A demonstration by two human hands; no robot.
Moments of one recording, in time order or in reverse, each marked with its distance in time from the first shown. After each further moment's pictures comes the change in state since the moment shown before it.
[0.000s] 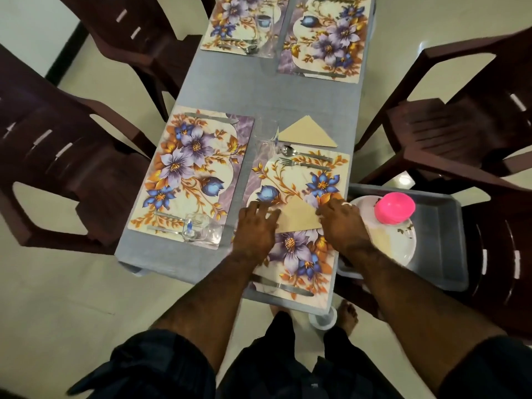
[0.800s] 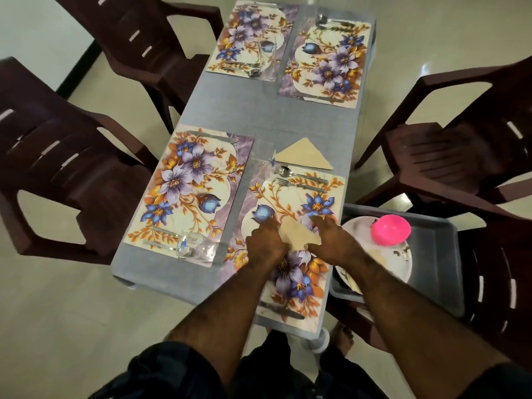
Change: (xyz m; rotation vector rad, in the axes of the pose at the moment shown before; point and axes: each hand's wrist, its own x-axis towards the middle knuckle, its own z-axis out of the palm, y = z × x) left_hand 0.047 0.048 -0.012 -0.349 -0.257 -0.509; right_hand 0.026 0.009 -0.021 0.371 -0.328 0.129
